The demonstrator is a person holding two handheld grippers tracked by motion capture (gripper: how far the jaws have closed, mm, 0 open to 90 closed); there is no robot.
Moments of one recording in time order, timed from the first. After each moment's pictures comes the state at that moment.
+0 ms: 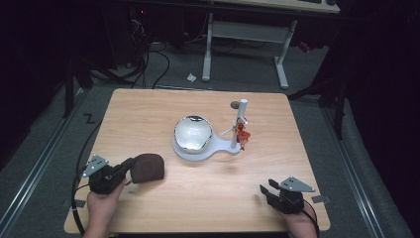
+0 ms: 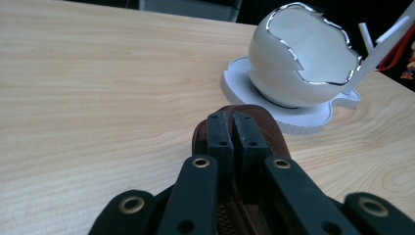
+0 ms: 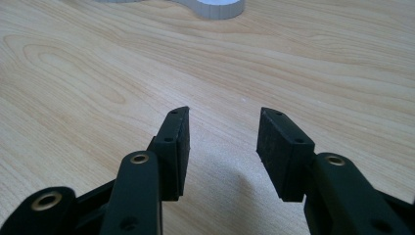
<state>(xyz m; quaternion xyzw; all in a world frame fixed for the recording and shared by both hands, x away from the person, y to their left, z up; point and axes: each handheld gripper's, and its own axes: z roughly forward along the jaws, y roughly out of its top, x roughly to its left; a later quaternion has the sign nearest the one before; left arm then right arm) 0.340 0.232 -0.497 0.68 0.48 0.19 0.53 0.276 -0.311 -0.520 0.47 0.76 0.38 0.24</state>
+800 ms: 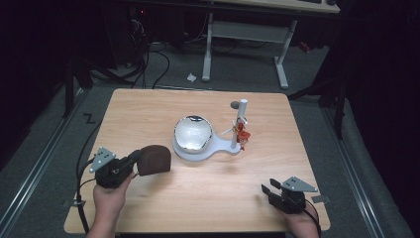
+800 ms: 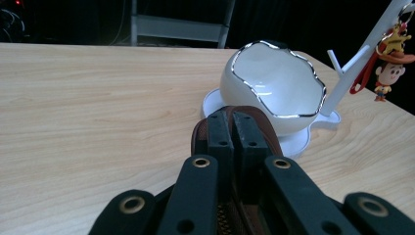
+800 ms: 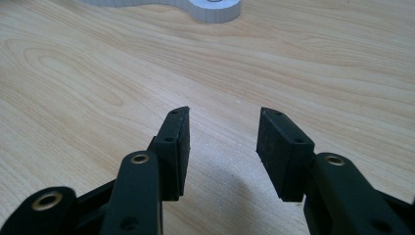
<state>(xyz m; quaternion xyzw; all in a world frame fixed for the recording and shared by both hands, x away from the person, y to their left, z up) 0.344 0.204 -0.461 0.68 0.45 0.21 0.54 0.276 -0.314 -0.518 0.47 0.76 0.38 0.24</state>
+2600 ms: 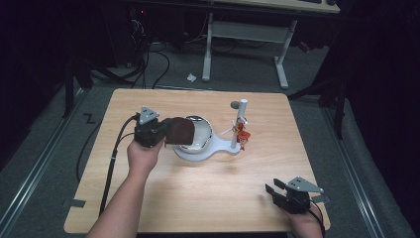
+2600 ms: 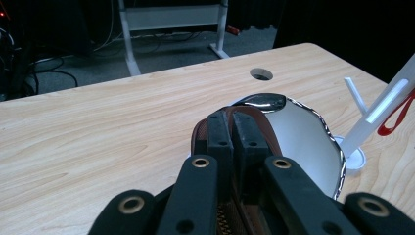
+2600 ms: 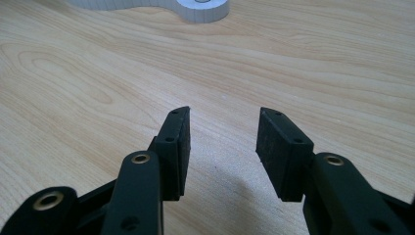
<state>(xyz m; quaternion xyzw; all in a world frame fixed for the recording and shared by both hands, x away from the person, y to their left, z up) 0.438 0.111 -0.417 0.73 0.43 0.23 0.48 0.274 -0.327 -0.518 0.48 0.75 0.39 0.24</state>
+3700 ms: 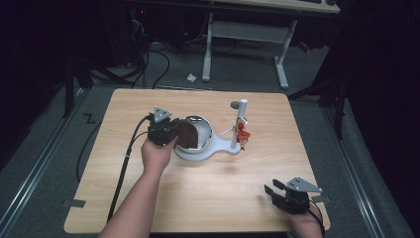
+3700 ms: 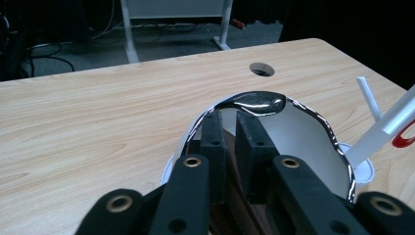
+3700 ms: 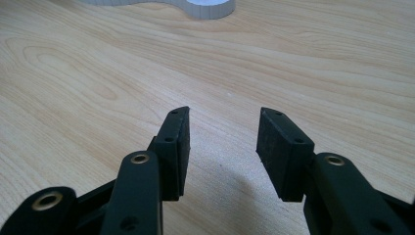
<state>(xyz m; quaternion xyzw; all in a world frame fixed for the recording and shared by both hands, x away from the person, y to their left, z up) 0.454 0.084 -0.433 0.72 0.45 0.21 0.48 0.274 -0.325 -0.519 0.47 0.76 0.39 0.23</state>
